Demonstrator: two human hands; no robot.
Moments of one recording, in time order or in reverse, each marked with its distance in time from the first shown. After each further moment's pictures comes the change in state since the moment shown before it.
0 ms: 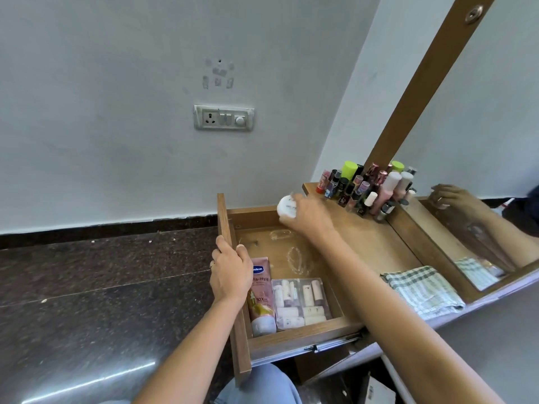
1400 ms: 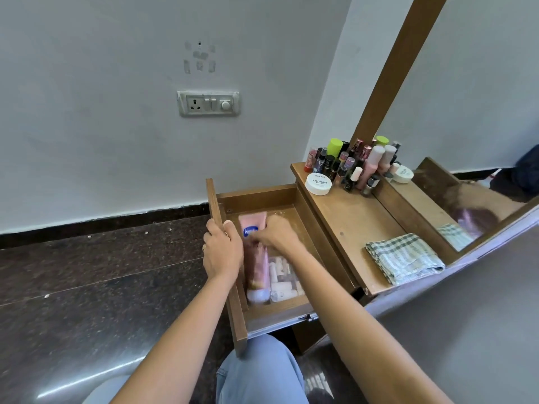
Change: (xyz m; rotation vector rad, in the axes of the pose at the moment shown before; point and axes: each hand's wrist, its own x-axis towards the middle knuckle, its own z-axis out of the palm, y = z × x) left_hand -0.004 0.002 -0.008 -0.113 -0.008 -0.004; right_hand -0.072 -0.048 0.020 0.576 -0.412 0.289
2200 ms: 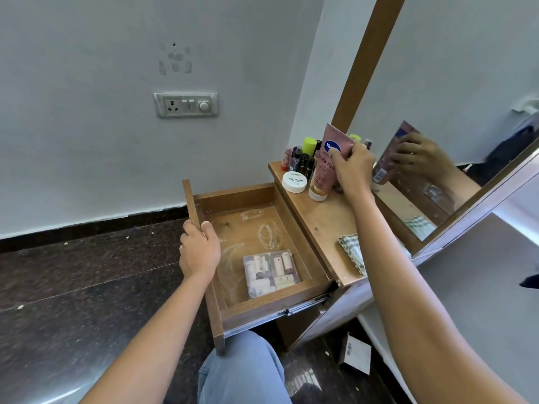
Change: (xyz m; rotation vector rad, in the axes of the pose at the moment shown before) left_hand -0.001 -0.004 0.001 0.065 -0.003 0.003; right_hand -0.004 0.047 -0.186 0.122 0.961 -0.252
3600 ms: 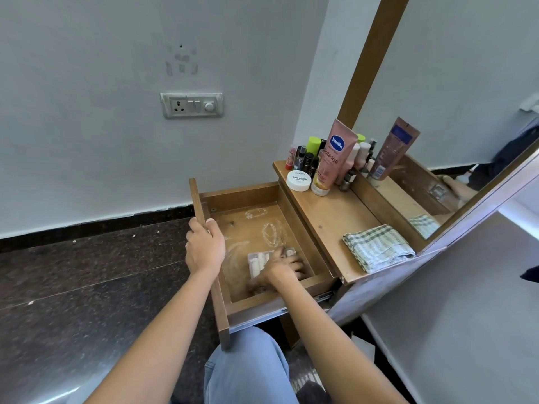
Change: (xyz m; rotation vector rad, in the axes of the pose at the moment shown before) left_hand 0.003 -0.002 0.003 -0.014 0.015 -0.017; right_hand -0.198 0.001 0.092 -0.706 -1.045 0.493
